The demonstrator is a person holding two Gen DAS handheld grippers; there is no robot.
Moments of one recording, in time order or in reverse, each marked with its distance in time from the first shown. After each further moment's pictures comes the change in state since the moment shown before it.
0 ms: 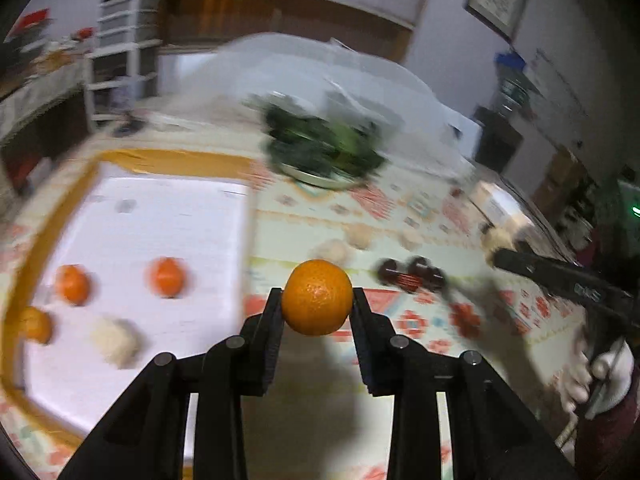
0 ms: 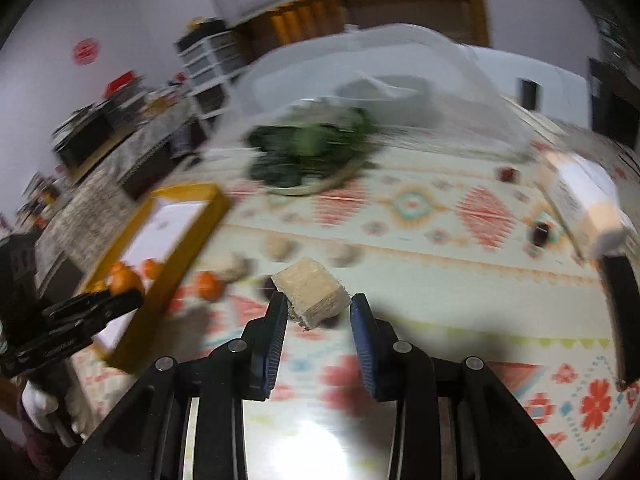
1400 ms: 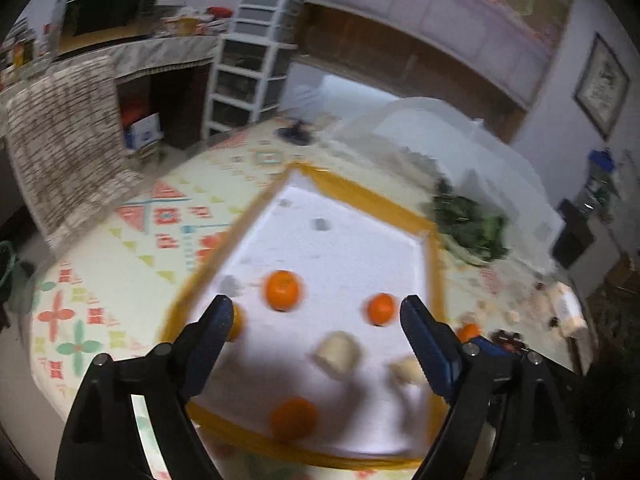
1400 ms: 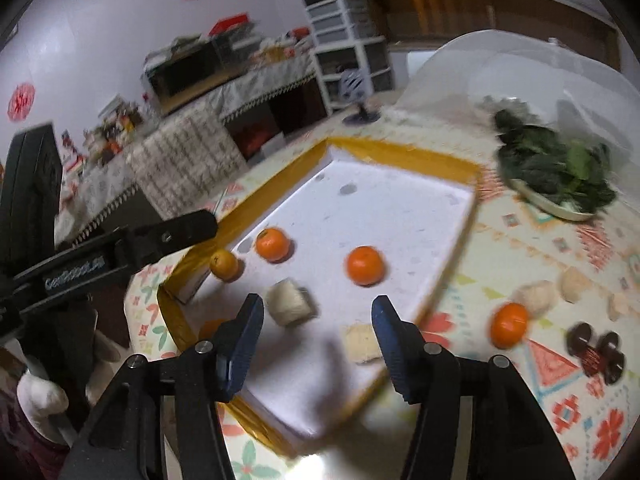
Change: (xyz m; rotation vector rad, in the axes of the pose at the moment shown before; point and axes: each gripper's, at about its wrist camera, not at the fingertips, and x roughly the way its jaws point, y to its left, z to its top) left arm -0.067 0.133 -0.001 -0.302 -0.105 0.187; right arm 0.088 0.184 -0.011 -0.182 0.033 0.202
